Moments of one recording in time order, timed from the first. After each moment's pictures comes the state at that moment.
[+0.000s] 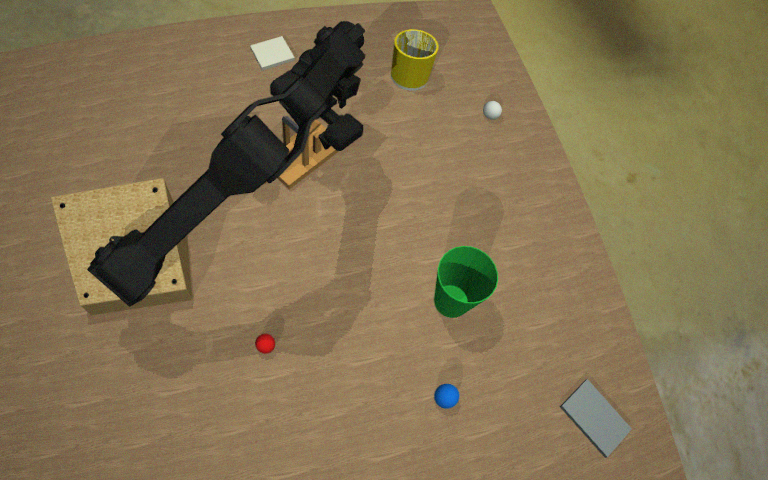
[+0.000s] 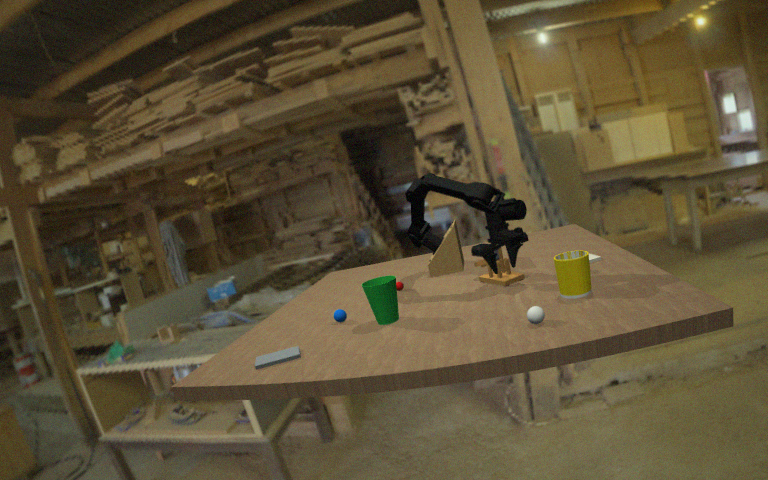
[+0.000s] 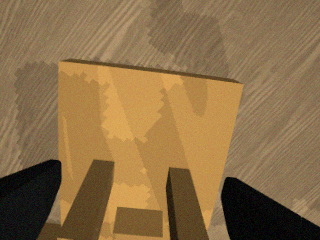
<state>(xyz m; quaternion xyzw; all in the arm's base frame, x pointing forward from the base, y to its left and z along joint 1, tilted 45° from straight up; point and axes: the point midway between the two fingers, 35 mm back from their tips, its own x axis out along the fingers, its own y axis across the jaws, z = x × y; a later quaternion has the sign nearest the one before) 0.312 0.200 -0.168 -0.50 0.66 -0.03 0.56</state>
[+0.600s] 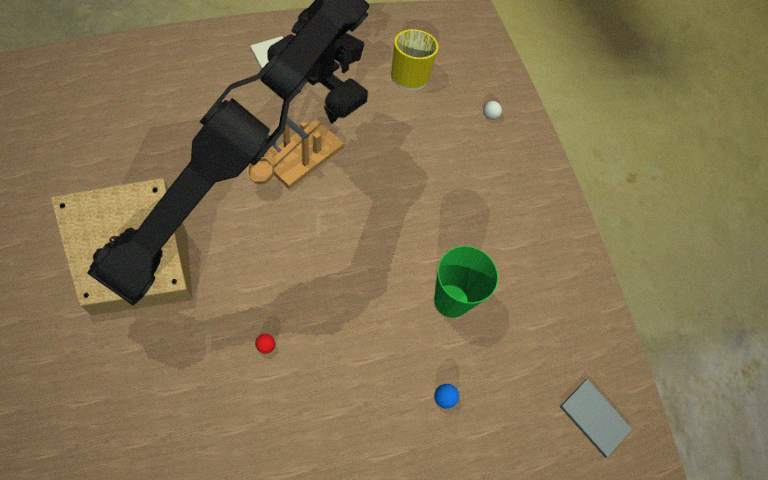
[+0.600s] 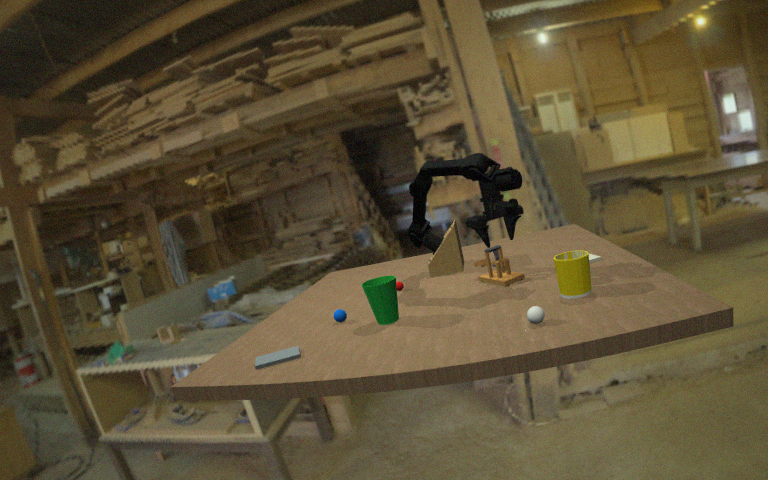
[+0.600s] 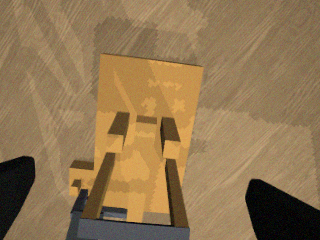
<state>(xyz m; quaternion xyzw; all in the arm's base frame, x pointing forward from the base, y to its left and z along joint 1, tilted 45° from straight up) 0.300 0.261 -0.105 -0.50 0.66 -0.02 0.56</state>
